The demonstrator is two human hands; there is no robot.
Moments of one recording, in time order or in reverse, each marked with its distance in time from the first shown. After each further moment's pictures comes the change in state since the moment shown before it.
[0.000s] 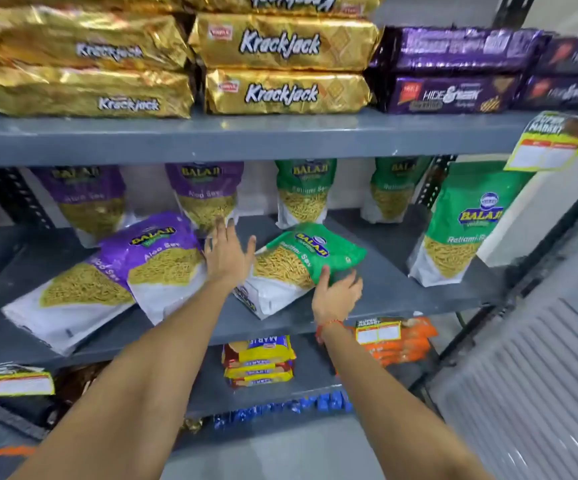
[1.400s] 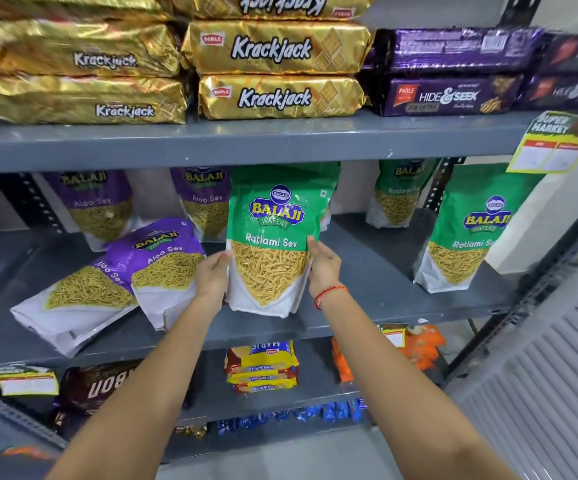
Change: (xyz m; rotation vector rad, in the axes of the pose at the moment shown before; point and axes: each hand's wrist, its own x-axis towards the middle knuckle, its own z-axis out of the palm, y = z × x) left_hand -0.018 -0.023 0.005 -1.070 0.063 -0.500; right_hand 0.025 -0.055 0.006 0.881 -0.412 0.186
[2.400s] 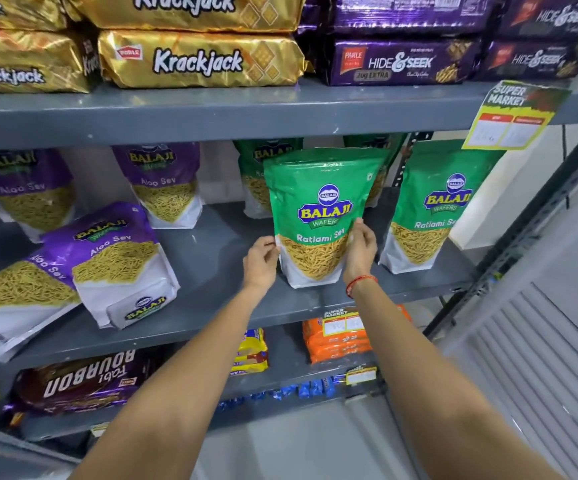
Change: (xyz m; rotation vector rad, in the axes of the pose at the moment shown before) left_hand -0.050 -0.027 0.131 0.391 -0.255 0.274; right_hand 0.063 -0.042 -0.115 -0.168 0.265 -0.212
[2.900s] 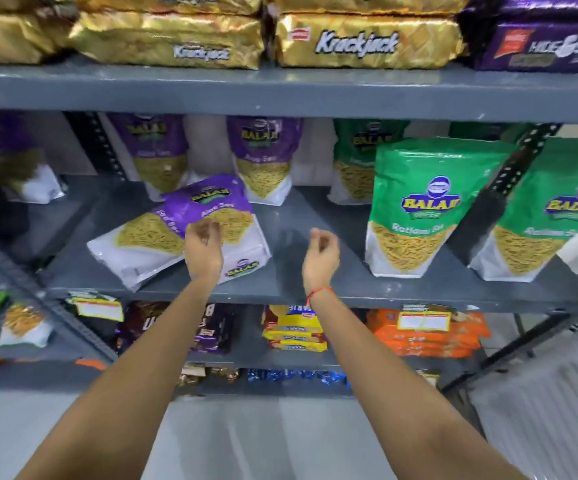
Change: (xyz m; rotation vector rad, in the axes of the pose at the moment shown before) left_hand -0.035 -0.058 -0.214 -0.113 0.623 -0.056; right_hand -0.165 0.075 0.133 -0.270 -0.176 -0.117
